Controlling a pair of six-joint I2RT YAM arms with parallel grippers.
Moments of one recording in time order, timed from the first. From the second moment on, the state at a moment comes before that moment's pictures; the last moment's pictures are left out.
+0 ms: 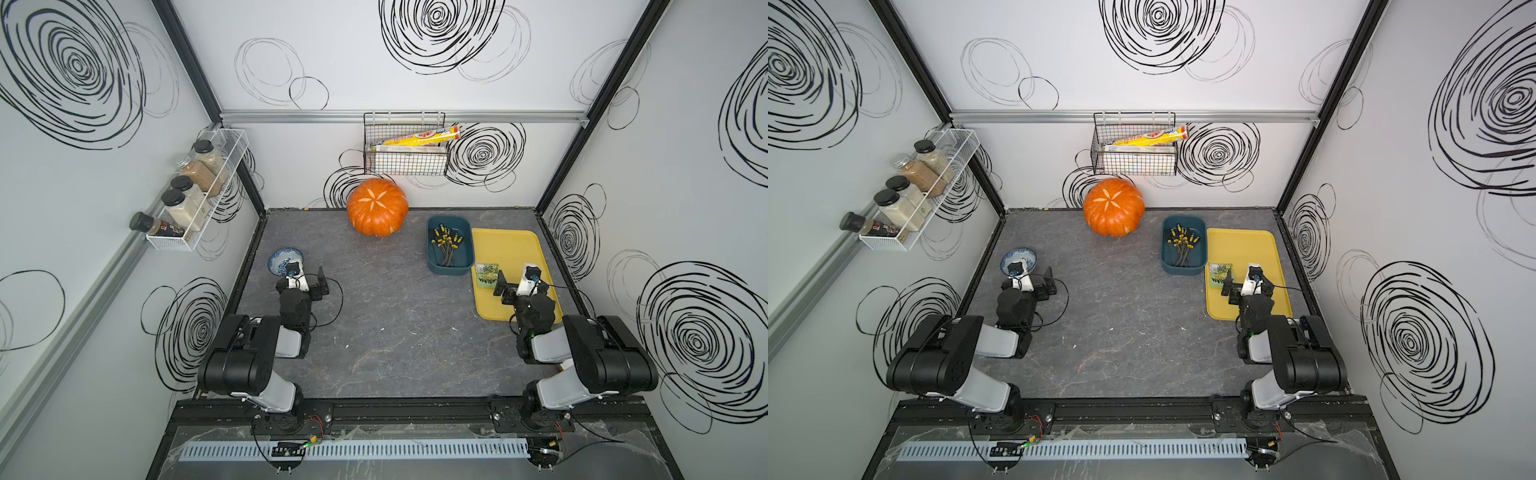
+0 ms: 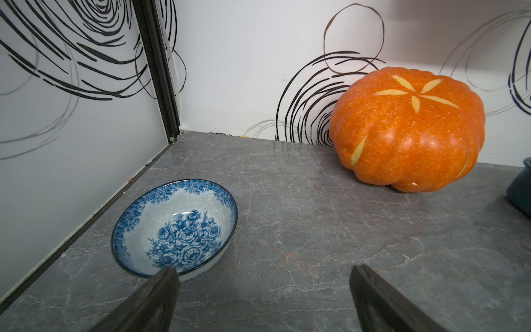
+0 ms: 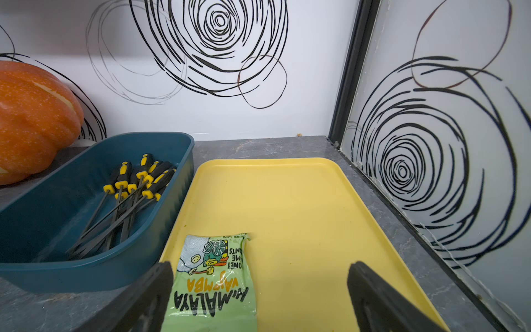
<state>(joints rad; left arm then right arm) 0.00 1.55 0.24 1.18 -0.14 -0.09 0.01 1.52 0.15 1.27 0.11 0.03</state>
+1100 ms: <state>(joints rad) -0.12 1.15 0.33 0.87 -0.25 -0.23 0.02 1.23 0.29 0.99 0.08 0.16</state>
